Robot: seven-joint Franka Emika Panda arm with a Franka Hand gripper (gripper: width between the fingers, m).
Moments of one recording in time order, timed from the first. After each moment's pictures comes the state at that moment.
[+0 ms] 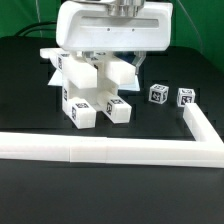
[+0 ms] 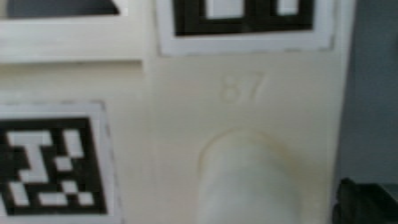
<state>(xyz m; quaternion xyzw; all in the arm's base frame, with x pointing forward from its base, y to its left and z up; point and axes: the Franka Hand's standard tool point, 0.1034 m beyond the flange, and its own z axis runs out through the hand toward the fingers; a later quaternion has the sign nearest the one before) 0.507 0.003 0.072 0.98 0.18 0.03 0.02</state>
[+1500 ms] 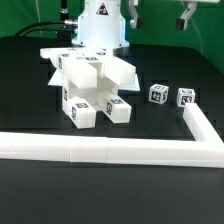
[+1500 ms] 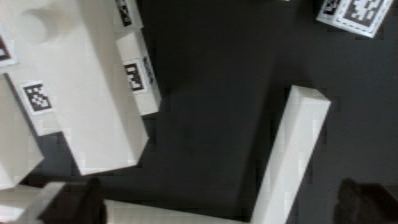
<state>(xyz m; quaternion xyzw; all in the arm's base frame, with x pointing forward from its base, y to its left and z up) 0.512 0.073 0.158 1.00 0.09 0.04 0.01</state>
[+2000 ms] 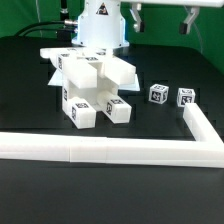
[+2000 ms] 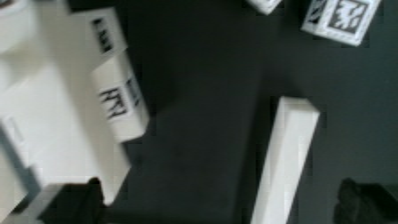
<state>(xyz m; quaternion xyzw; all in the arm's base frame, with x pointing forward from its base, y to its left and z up) 0.492 0.092 0.143 1.00 0.05 0.04 0.00</state>
